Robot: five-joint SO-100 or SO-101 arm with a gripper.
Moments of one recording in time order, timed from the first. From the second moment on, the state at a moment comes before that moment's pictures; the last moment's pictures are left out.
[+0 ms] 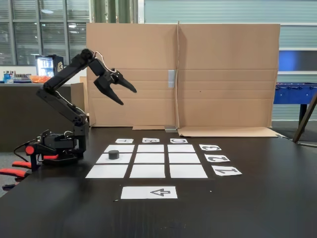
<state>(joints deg) -8.4 140.3 101.6 94.0 -39.2</state>
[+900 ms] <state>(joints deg) -14.6 161.6 98.5 95.7 -27.5</state>
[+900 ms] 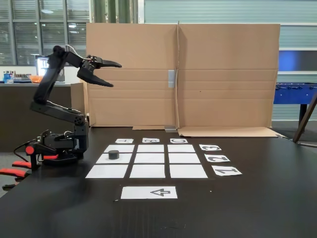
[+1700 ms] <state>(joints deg) -25.1 183.3 106.1 94.7 -6.8</state>
